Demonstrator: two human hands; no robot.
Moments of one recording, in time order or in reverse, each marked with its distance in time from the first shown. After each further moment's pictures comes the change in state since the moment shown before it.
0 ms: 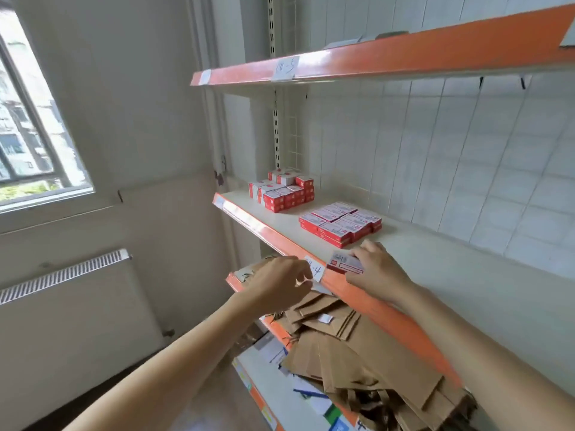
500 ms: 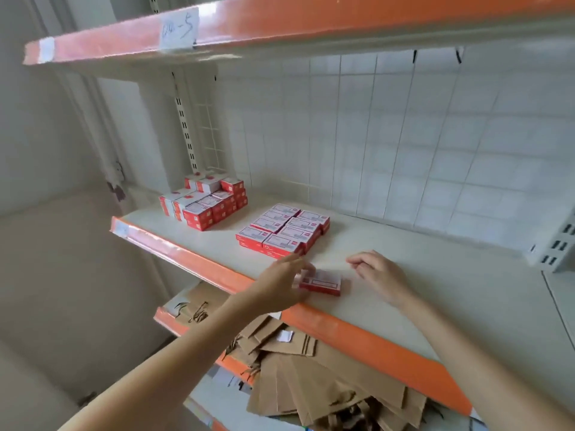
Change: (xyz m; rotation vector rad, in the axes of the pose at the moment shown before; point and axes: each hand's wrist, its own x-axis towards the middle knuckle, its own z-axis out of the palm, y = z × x) left_hand 0.132 -0.017 0.066 -0.260 -0.221 0.282; right_hand 0.019 0.084 0.019 0.490 0.195 0.435
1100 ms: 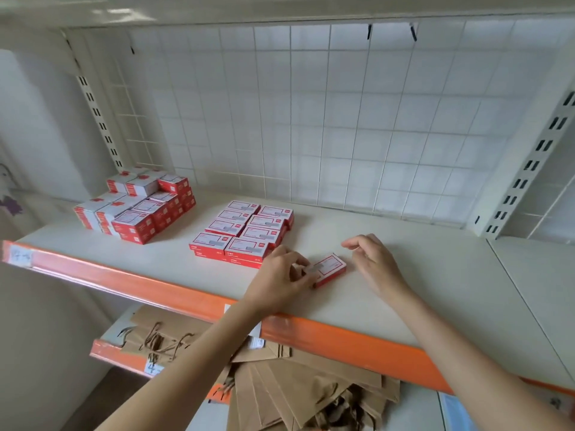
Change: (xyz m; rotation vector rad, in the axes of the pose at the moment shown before) left_hand 0.042 -0.005 0.034 -0.275 0.116 0.077; right_hand -0.003 0.015 -0.005 -0.065 0.337 0.084
